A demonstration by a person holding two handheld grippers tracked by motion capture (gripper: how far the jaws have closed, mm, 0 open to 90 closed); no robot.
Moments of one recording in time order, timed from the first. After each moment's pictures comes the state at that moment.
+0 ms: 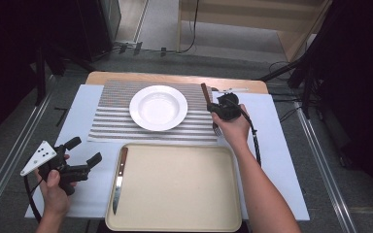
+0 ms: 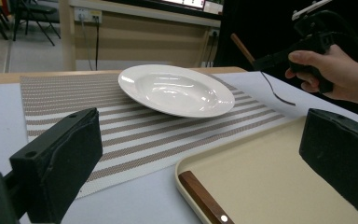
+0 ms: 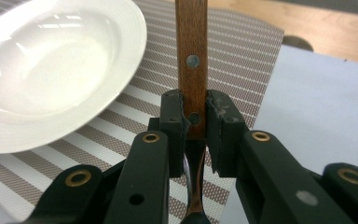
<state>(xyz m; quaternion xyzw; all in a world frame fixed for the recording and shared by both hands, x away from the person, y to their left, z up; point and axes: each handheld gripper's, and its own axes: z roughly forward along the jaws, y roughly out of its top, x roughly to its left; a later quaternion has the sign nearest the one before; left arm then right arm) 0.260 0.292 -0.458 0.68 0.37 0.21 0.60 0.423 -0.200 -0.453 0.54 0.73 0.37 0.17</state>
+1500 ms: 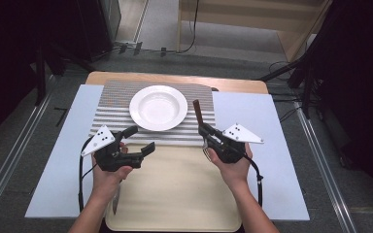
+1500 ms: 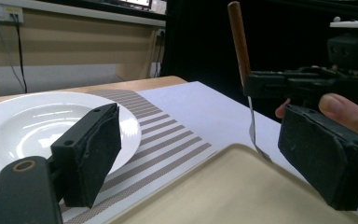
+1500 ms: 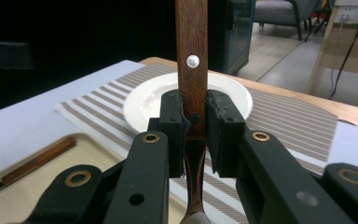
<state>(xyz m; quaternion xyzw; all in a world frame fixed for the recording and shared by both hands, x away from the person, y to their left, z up) 0.275 0.161 -0.421 0.70 0.31 0.14 0.62 0.274 -0.173 -0.435 0.40 0.69 0.55 0.25</state>
